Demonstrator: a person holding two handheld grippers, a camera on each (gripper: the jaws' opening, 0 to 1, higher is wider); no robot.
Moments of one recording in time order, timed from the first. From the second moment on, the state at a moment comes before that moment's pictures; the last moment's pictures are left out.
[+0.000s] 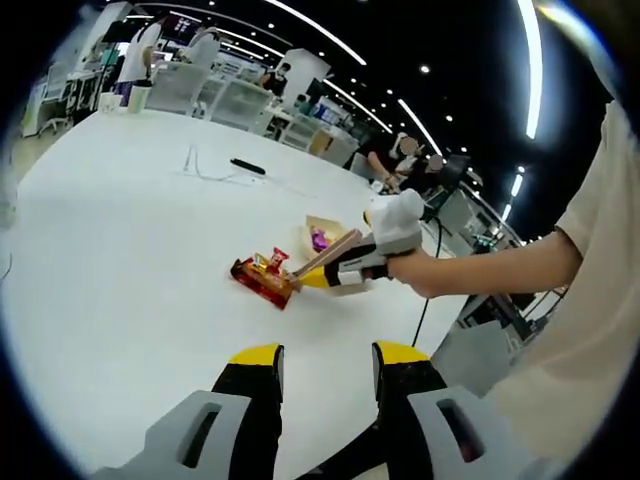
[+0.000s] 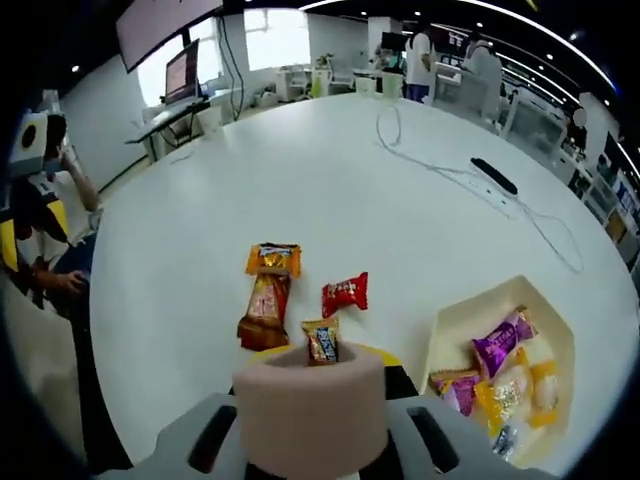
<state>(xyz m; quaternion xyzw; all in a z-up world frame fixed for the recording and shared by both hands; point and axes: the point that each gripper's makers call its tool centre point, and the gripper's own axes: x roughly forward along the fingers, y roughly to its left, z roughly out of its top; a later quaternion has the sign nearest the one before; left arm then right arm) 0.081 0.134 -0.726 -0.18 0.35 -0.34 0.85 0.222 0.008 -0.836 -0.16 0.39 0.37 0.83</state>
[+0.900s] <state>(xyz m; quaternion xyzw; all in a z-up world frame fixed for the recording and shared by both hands) 0.068 0.129 -0.707 -0.18 0.32 -0.34 0.87 0.217 -0.042 -0.743 -0.15 0.32 0.32 0.88</state>
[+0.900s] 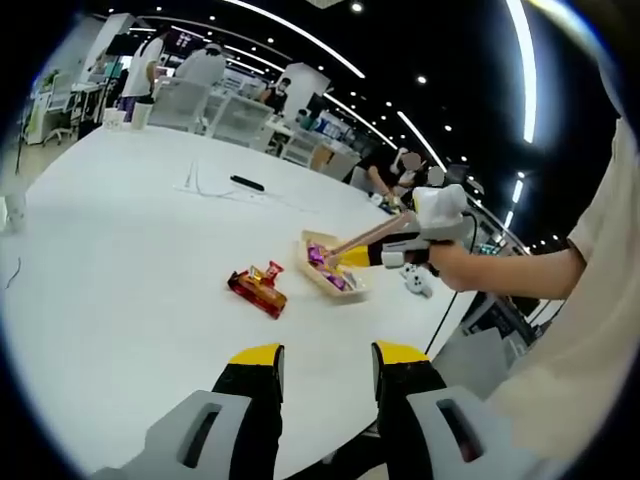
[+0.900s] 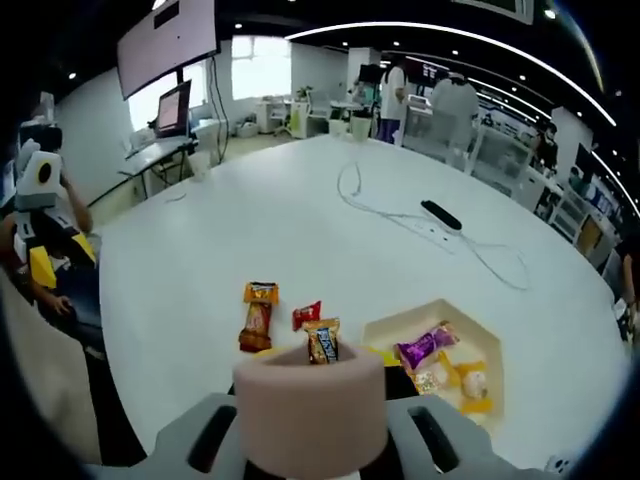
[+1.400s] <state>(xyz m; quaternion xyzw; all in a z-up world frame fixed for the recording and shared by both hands) 0.075 0.111 -0.694 -0.19 0.29 -0.35 0.87 0.214 -0.078 -0.709 -0.16 0.30 0.29 0.89</state>
